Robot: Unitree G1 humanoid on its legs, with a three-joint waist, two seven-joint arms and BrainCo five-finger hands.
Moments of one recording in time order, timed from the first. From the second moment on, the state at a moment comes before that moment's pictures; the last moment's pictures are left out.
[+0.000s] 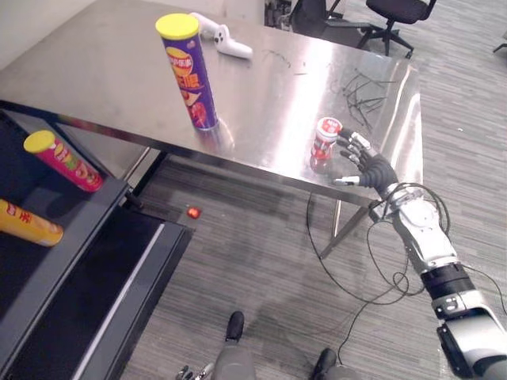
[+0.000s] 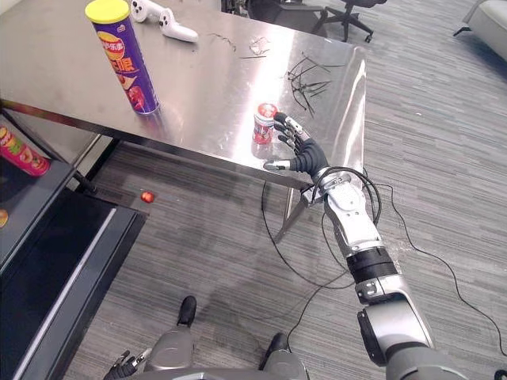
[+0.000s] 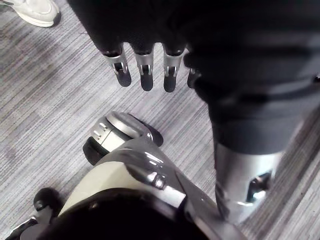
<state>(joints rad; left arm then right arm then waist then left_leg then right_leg) 0.28 0.16 0.09 0.94 -0.43 -0.12 -0.01 -0.58 -0.45 0.16 0.37 0.29 -0.22 0.25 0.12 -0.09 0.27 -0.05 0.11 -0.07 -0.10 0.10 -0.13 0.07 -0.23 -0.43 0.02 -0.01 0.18</state>
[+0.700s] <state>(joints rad) 0.28 0.16 0.09 0.92 -0.43 -0.12 -0.01 -0.53 -0.45 0.11 0.32 0.32 -0.22 0.27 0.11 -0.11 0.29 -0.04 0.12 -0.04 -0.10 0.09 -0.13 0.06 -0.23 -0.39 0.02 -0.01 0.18</state>
